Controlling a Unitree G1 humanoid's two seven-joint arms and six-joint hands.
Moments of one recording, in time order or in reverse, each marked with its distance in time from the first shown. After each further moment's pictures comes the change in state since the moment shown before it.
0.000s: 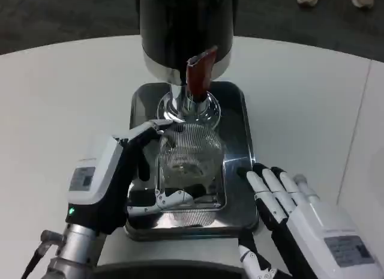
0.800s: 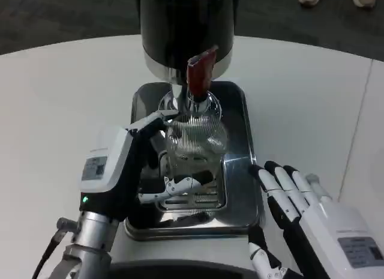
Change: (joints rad) left arm -0.120 -0.013 -0.090 0.156 -0.012 0.036 0.096; right arm 0.041 0.008 -0.028 -0.032 0.022 0.000 0.001
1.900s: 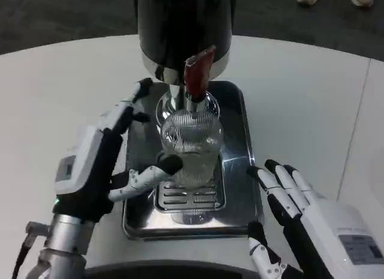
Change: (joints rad) left arm 0.106 0.067 0.066 -0.163 -0.207 -0.068 -0.134; right arm -0.016 0.032 -0.003 0.001 0.033 0.004 0.024
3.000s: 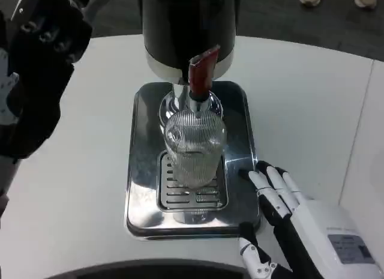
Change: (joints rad) left arm 0.008 0.055 0.350 -0.637 -1.209 0.402 -1.076; right arm -0.015 0.033 0.046 0.012 -0.032 0.023 0.009
